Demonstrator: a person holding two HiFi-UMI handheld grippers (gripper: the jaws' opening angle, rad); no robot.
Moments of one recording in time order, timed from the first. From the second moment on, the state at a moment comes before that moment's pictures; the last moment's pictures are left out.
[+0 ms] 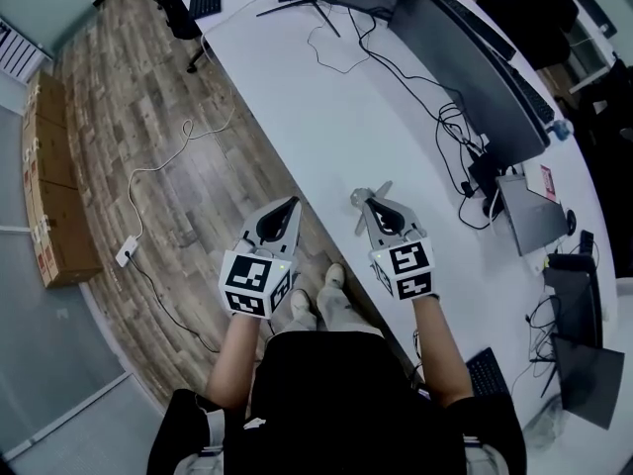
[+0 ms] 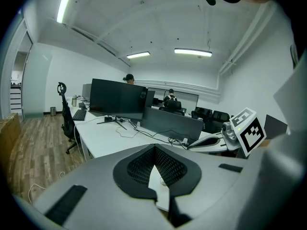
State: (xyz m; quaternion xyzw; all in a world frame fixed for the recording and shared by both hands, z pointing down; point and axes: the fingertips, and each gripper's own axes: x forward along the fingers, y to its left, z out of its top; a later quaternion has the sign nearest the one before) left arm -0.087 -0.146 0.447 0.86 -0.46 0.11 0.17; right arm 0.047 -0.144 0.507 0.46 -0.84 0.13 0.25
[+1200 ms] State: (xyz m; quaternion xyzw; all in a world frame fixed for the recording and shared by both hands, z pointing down) left arm -0.074 -0.174 0.538 0.84 -0.46 0.16 0.24; right arm 0.067 -0.159 0.623 0.40 -0.83 0.20 0.34
